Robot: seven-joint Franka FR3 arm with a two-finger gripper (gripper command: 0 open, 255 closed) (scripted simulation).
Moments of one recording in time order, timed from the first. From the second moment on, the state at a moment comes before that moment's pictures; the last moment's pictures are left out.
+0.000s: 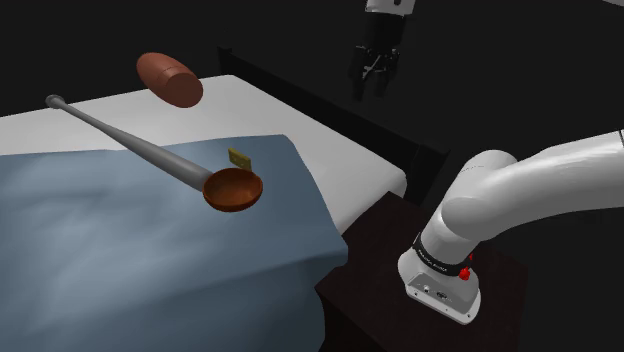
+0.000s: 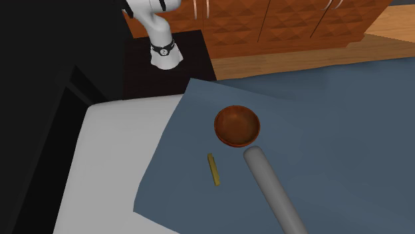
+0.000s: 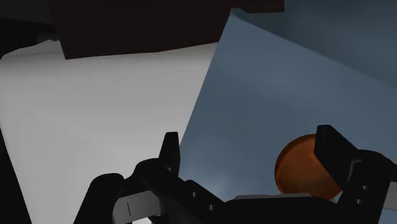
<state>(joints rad) -0.02 -0.75 -0.05 -2.32 0.11 1.48 0.04</state>
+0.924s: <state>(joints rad) 0.01 -0.42 0.02 -2.35 0.12 1.87 0.03</state>
